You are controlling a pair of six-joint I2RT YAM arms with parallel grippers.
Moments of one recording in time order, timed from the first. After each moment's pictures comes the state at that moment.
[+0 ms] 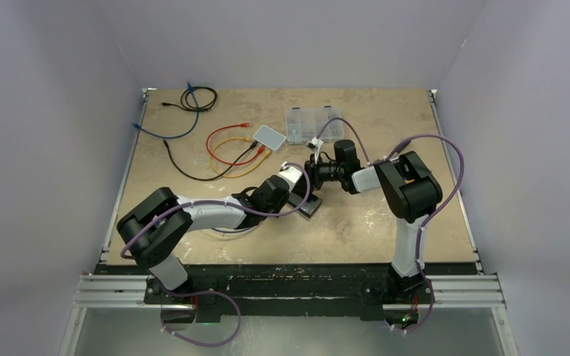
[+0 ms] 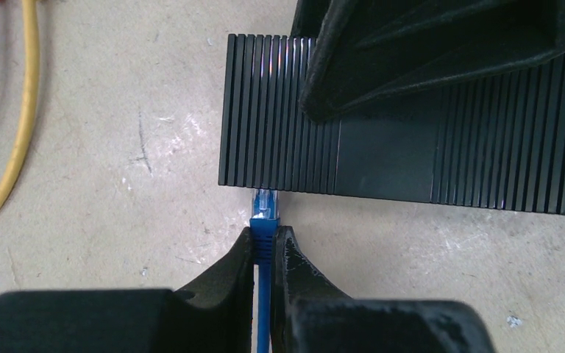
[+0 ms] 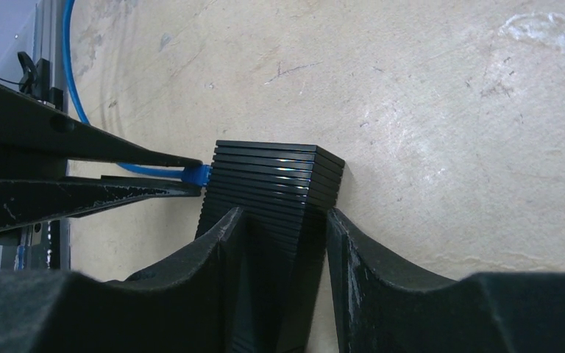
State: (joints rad) left arm -0.89 1.64 0.78 0.09 -0.33 -0.12; right arm 0.39 2.00 0.89 0.55 -0.94 0.16
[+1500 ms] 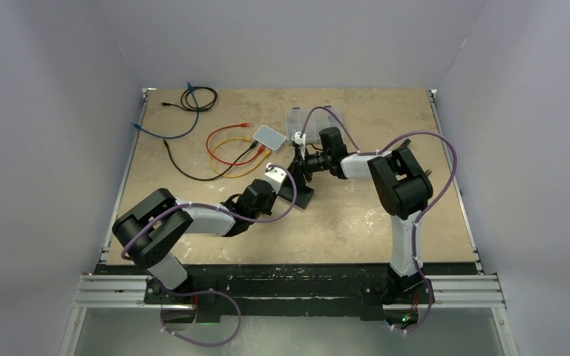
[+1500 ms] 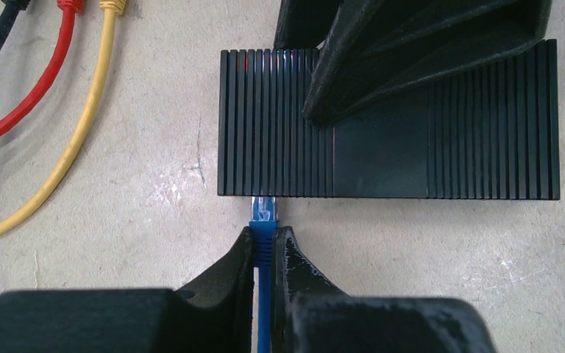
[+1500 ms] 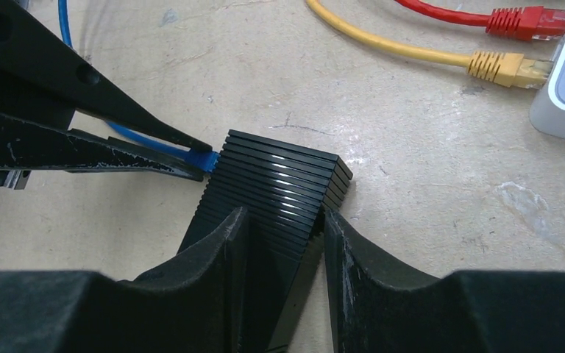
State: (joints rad) left arm -0.81 1.62 0.59 0.46 -0.35 -0.09; right arm 0.44 2.08 1.16 0.21 -1.03 -0.30
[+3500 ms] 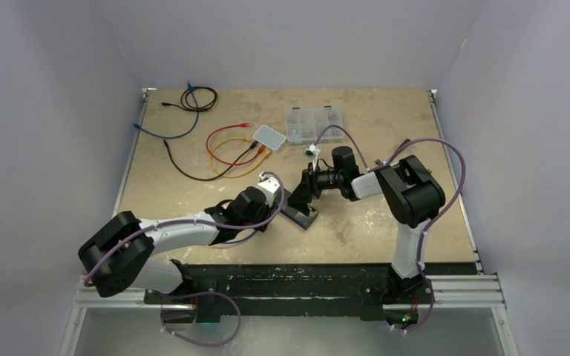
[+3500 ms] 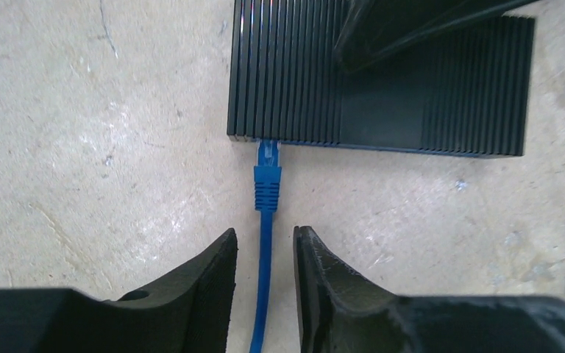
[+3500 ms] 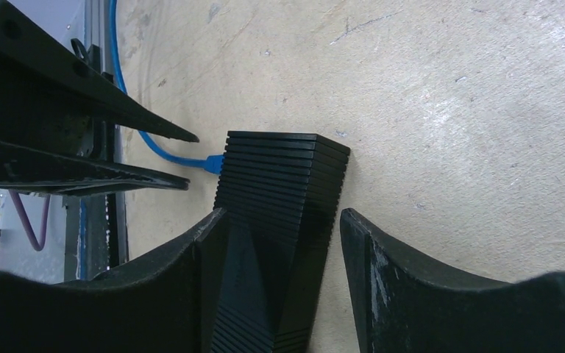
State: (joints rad) left arm -0.86 1.34 0.54 0.07 -0.16 -0.25; right arm 0.42 1.96 0.82 0.55 -0.96 0.23
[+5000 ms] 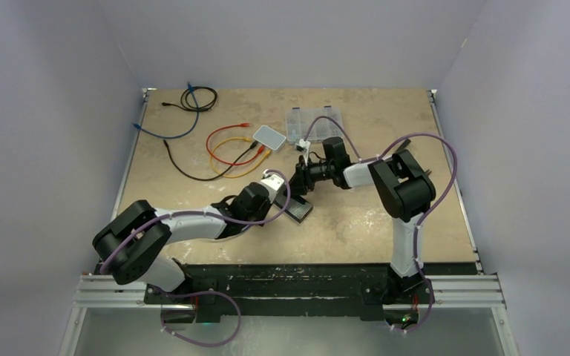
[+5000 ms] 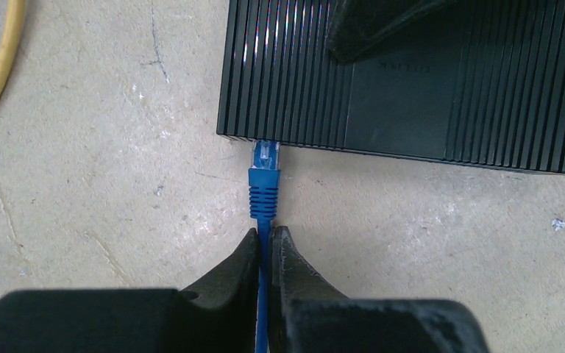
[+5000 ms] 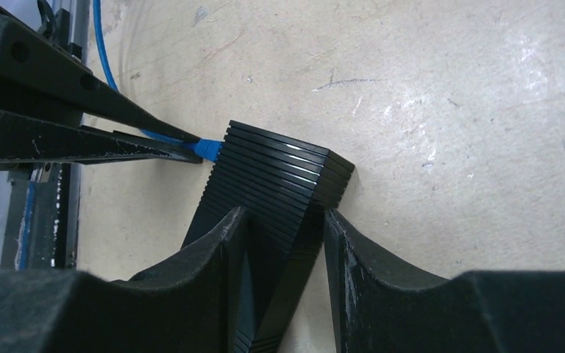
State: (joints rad) left arm -0.82 1.47 0.57 0.13 -0.24 -0.13; right arm 0.44 2.04 1.00 0.39 -1.02 0.02
